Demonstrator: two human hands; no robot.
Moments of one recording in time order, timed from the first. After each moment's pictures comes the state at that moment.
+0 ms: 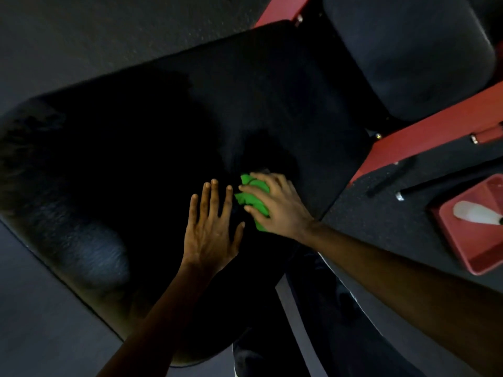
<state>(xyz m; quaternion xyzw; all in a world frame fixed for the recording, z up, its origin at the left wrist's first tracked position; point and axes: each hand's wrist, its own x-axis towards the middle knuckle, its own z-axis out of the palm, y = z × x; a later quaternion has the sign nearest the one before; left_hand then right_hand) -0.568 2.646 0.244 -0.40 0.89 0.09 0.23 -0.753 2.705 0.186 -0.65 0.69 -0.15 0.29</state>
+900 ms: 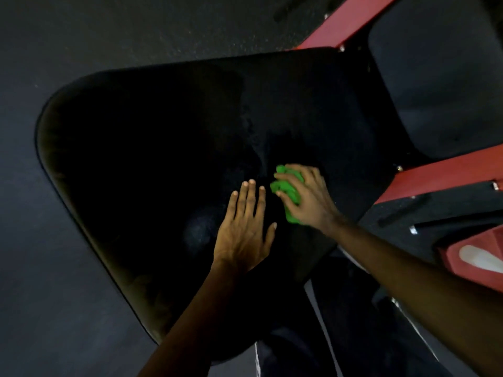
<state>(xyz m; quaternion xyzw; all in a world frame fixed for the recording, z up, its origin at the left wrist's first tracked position) -0.566 2.648 0.239 -0.41 0.88 0.13 0.18 -0.765 2.670 0.161 -0.66 0.70 -0.13 0.25</state>
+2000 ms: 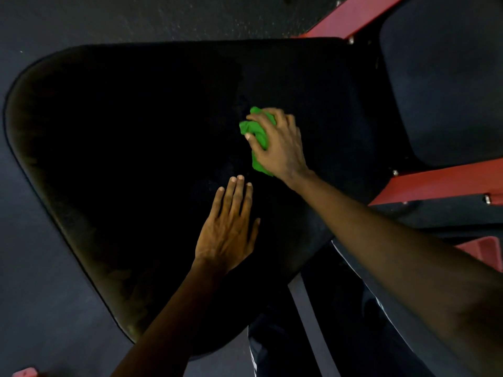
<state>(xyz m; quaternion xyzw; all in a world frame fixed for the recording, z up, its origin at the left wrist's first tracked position) -0.568 2.649 0.238 -0.43 0.87 0.13 0.19 -0.749 2.553 0.173 -0.61 0.74 -0.13 0.24</state>
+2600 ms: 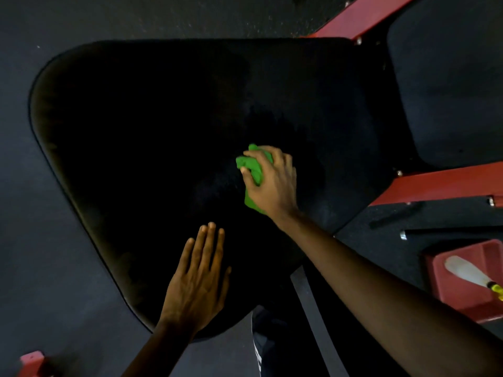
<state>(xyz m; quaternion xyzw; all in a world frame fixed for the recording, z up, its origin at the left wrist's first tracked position) -0.486 2.730 0.294 -0.46 0.86 0.13 0.21 -0.697 2.626 0.206 -0.55 0.78 -0.15 0.28</state>
